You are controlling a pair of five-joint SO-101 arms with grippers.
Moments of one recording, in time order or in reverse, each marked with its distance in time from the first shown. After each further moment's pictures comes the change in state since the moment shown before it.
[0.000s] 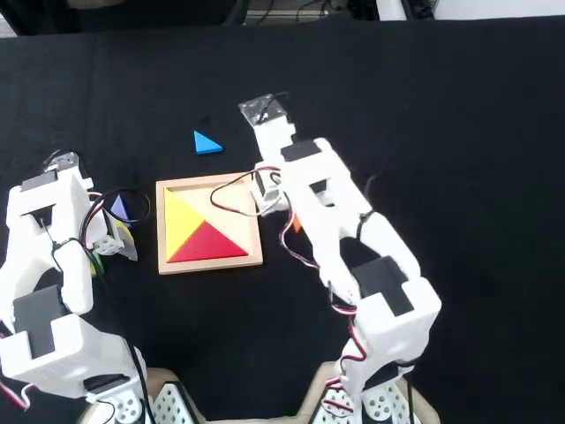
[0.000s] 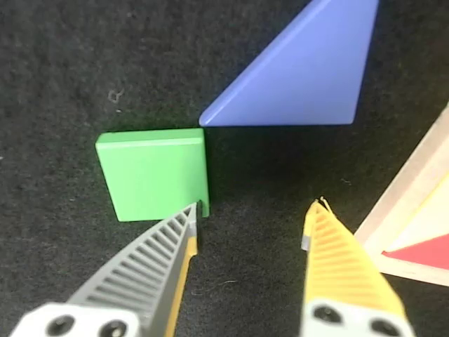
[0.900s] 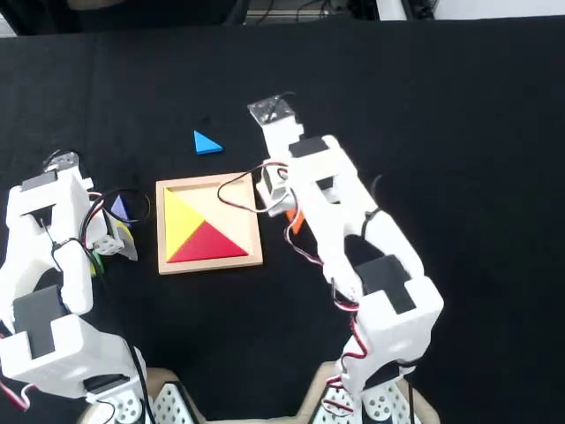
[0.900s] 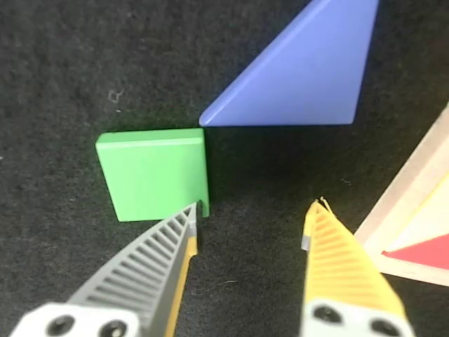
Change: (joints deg) left arm 0.0 0.0 0.0 0.0 0.0; right arm 1.2 0.2 -0.3 2.6 1.5
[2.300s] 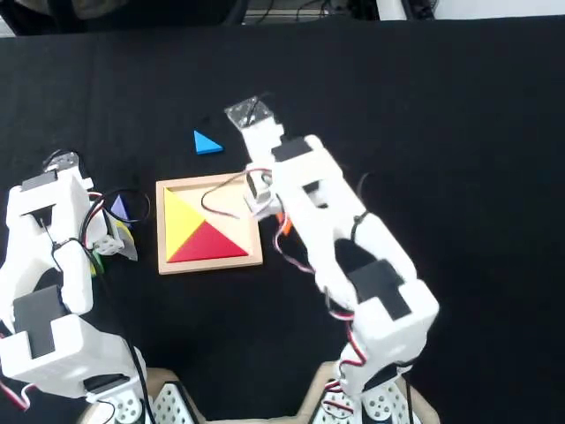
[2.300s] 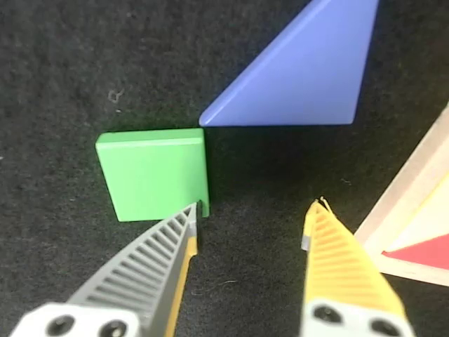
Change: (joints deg) left arm 0.0 0.0 0.0 0.0 0.0; right arm -4.5 -1.7 1.1 -0.4 0.7
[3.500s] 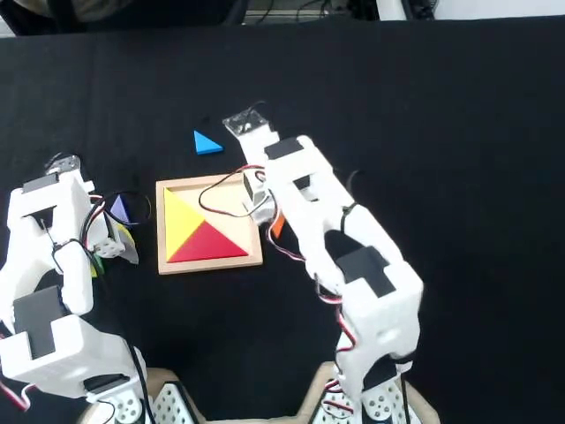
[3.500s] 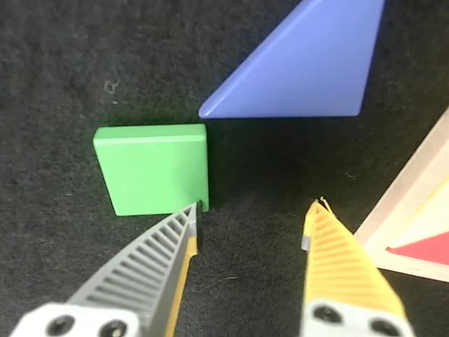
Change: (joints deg) left arm 0.0 0.0 1.1 0.0 0.0; right arm 0.0 6.7 -6.7 5.0 0.1
